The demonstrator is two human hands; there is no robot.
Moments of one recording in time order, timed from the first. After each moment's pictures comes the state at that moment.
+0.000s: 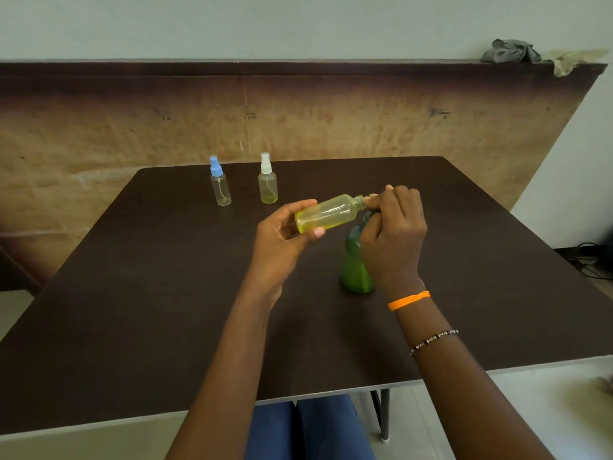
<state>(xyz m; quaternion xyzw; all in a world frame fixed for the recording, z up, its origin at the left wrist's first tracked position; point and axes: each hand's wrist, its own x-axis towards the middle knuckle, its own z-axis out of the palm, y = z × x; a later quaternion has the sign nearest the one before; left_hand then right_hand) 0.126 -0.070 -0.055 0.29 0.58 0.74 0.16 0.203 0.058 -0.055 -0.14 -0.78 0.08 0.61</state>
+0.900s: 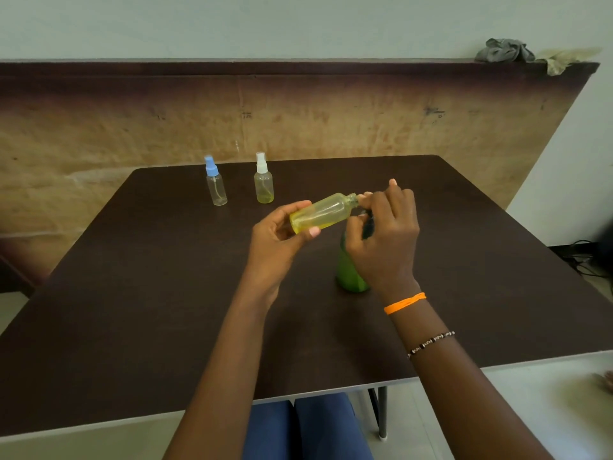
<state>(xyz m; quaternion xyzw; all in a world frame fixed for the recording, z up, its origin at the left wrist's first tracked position) 0.130 -0.068 -0.056 0.28 0.58 0.75 0.17 0.207 0.054 -0.056 -0.13 -0.78 0.09 0.61</state>
